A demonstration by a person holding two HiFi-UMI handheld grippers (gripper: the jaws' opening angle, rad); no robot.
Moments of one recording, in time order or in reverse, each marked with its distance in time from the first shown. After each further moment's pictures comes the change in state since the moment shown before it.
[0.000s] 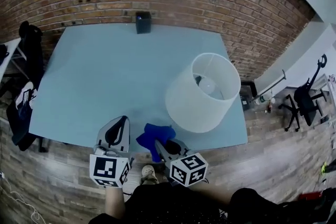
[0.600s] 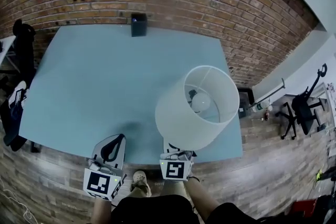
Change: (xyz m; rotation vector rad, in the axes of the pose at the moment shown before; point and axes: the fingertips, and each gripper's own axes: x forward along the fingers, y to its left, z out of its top) left arm 0.016 -0.022 -0.041 0.016 0.033 -0.092; right arm 0.016 -0.092 0.066 -0.791 -0.289 -0.424
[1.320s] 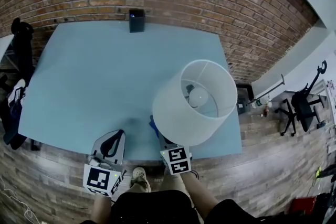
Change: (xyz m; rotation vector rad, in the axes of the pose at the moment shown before) left arm 0.005 -0.004 -0.004 -0.001 0.014 -0.001; right arm -0.001 0.045 -0.087 0.341 0.394 0.274
